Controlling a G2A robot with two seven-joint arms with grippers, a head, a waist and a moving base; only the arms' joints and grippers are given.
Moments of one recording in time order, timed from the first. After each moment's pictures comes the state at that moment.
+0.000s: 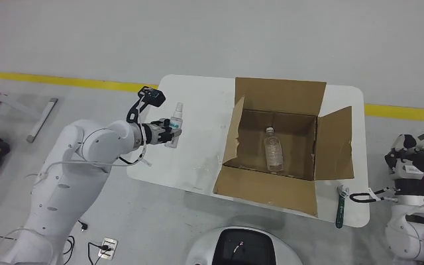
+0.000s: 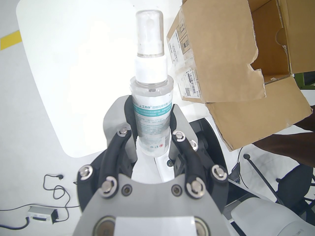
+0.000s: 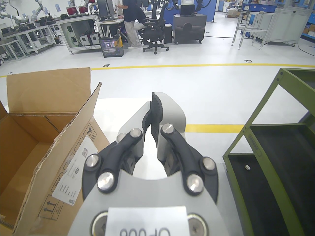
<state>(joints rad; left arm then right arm) 1.25 -0.74 -1.68 -2.05 0.49 0.08 -1.22 -1.35 -1.26 1.61 -1.73 -1.24 -0.09 -0.04</state>
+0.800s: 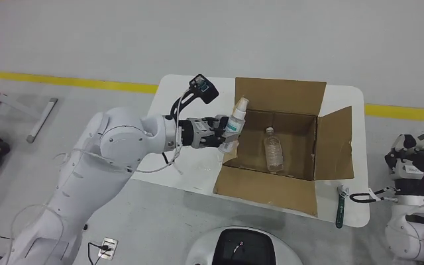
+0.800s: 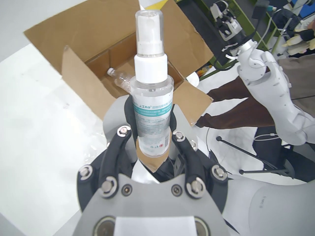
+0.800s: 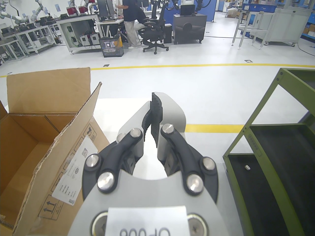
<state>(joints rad) 0.91 -0.78 -1.33 -2.11 0.15 0.01 -1.09 -1.35 -1.26 1.61 -1.73 -1.24 -0.09 -0.04</state>
